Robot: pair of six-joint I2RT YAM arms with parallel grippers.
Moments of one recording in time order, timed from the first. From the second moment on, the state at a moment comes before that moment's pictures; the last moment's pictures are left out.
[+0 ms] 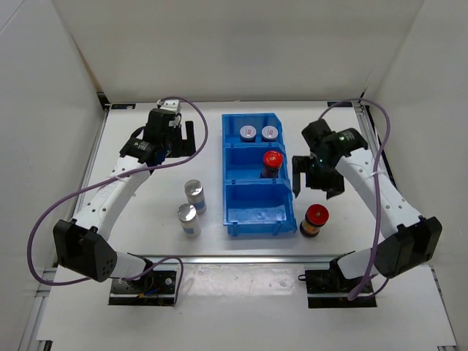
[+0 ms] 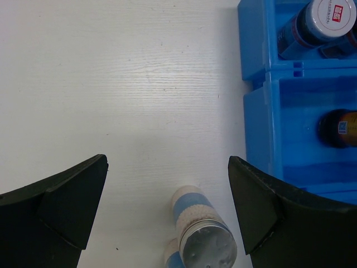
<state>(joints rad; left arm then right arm) -0.36 1.38 1.31 -0.62 -0.19 -0.26 0.44 1.41 1.48 -1.41 0.06 0.42</state>
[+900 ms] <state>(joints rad) -0.36 1.36 1.27 -0.62 -0.18 -0.27 0.44 1.51 1.19 -1.41 0.06 0.52</state>
